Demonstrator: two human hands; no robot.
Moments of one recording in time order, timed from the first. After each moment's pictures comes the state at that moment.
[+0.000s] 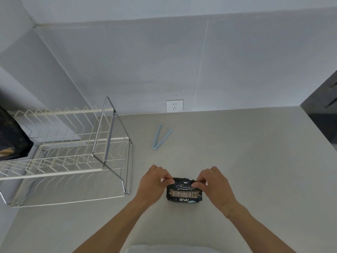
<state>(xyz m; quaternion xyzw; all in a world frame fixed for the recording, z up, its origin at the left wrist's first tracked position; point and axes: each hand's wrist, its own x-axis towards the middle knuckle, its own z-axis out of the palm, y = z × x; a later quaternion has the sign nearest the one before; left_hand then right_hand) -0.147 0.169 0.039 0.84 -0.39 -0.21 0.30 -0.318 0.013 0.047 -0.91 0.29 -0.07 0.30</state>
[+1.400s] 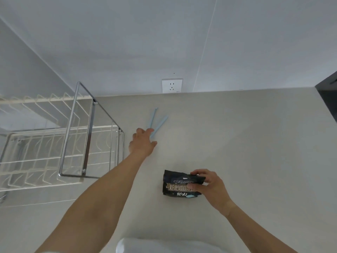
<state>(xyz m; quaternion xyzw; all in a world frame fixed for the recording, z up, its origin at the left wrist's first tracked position) -0.032 0.085 -0.020 0.92 -0.28 -0.27 0.10 -0.313 0.009 -0.006 -0.66 0.44 -0.02 0.61</state>
